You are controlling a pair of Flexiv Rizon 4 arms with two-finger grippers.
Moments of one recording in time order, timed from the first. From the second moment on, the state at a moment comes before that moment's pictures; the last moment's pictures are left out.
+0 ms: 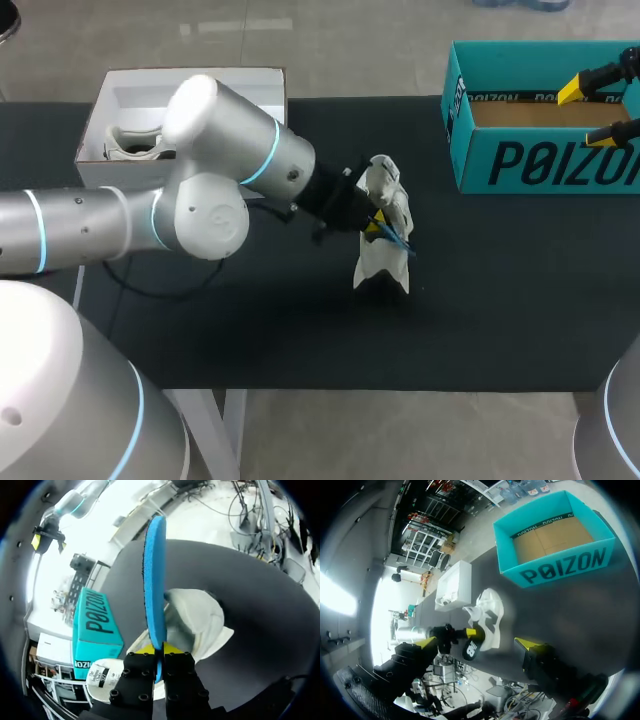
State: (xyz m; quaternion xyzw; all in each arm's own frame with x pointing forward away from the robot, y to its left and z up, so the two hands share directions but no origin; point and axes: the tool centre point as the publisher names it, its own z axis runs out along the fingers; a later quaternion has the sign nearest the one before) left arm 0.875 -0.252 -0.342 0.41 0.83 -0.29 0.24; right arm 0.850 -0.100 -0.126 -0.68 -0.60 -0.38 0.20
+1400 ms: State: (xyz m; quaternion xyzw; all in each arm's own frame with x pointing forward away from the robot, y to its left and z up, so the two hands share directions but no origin) left arm 0.844 -0.249 -0.336 0.40 0.82 -0.29 0.29; right arm 0.850 -0.100 -0.127 -0.68 -0.60 -0.38 0.20
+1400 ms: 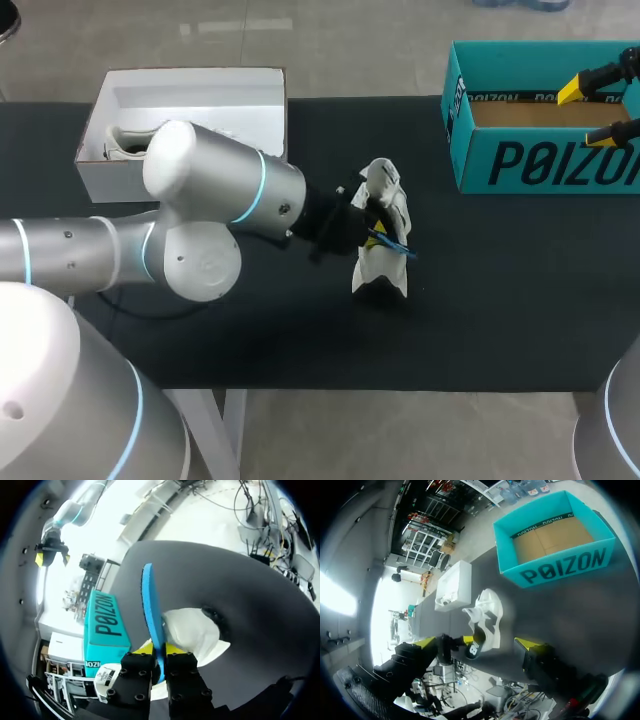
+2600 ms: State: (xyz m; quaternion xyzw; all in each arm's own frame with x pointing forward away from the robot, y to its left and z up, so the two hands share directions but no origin) left arm 0.843 -0.253 -0.334 0.42 0.81 -0.27 0.30; right arm 0.850 -0.100 -0.127 -0.68 -0.60 -0.38 0.20
